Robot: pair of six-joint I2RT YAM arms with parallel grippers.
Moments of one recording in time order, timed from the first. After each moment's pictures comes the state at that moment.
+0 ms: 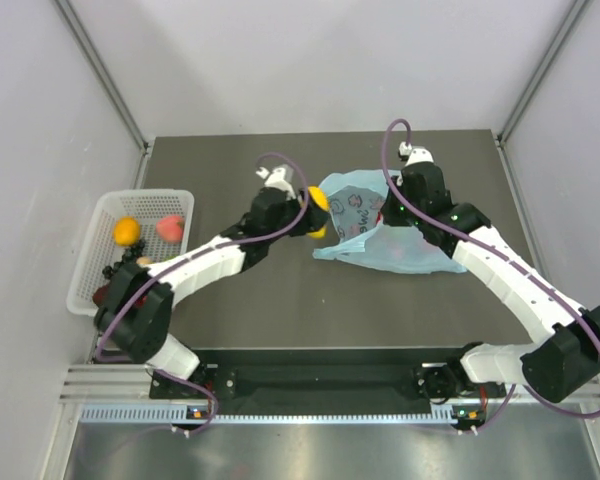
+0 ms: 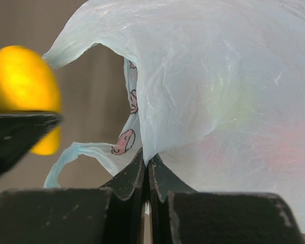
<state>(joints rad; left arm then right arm) -0.60 1.50 0.93 0.18 0.01 -0.71 0.51 1.26 1.16 -0.52 0.17 0.40</state>
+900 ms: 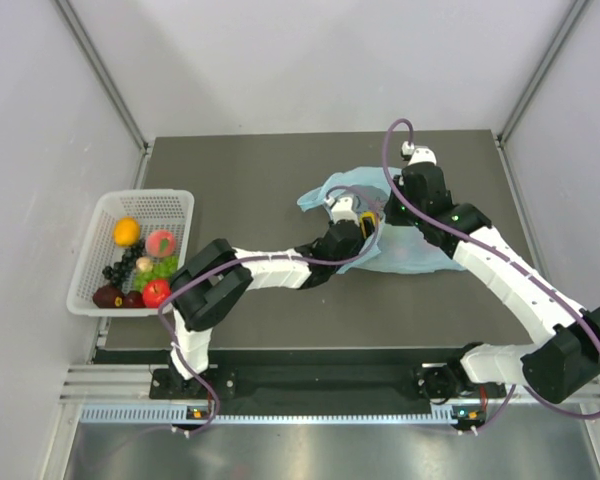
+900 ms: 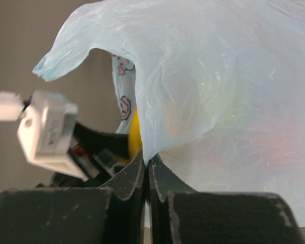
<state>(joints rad) -0.95 1.97 1.20 0.36 -0.25 -0.77 0.51 1.26 1.17 -0.52 0.20 0.40</state>
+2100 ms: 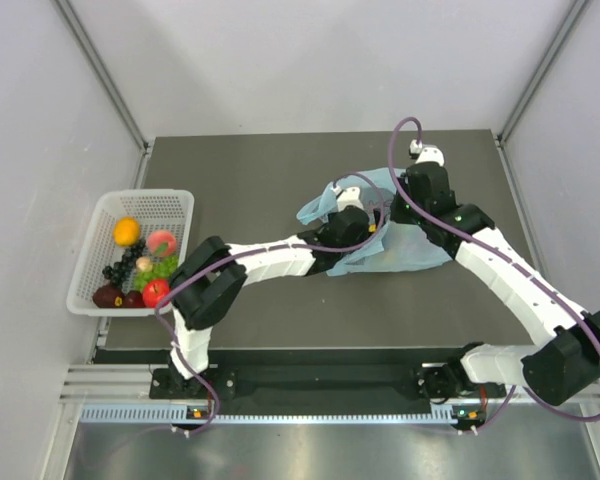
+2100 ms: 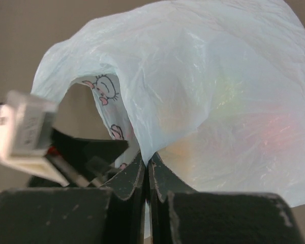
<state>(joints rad) -0.94 1.97 1.33 0.12 -0.23 -0.78 0.49 1.25 1.16 -0.51 0.26 0.42</state>
